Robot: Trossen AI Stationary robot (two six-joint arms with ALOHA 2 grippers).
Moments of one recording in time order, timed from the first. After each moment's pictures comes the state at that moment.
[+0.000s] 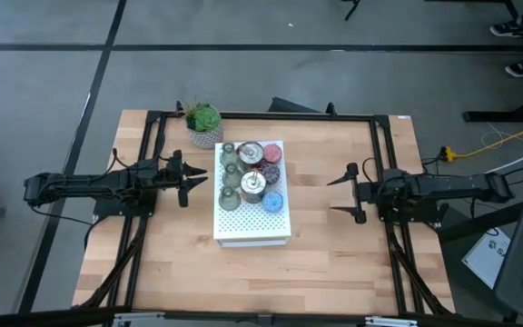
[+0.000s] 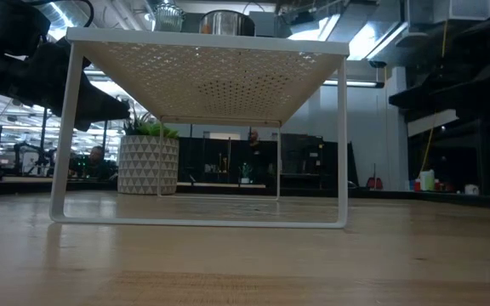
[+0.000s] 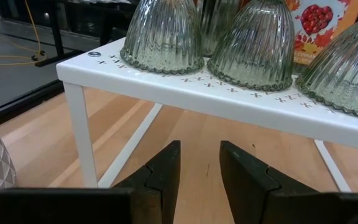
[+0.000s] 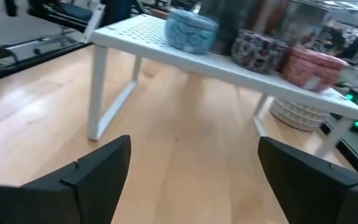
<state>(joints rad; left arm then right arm) 0.17 0.29 0.01 0.09 -0.11 -0.17 0.04 0.28 0.01 0.10 -0.08 -0.27</state>
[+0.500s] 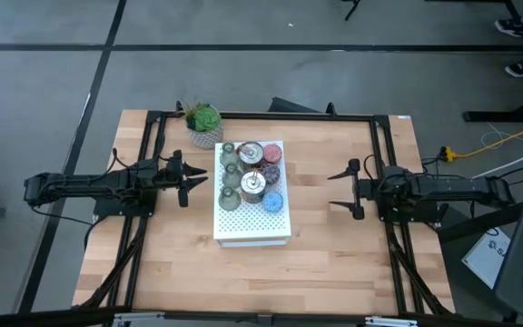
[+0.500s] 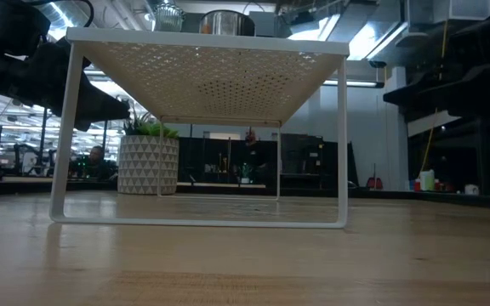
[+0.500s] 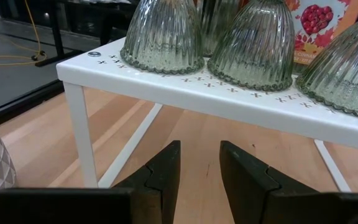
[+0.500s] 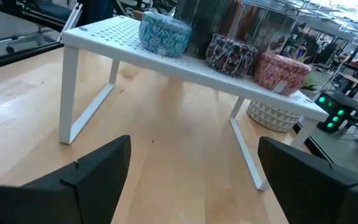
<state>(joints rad) 0.17 0.29 0.01 0.09 -0.11 -0.17 -0.03 0.27 0.01 0.13 -0.08 -0.31</state>
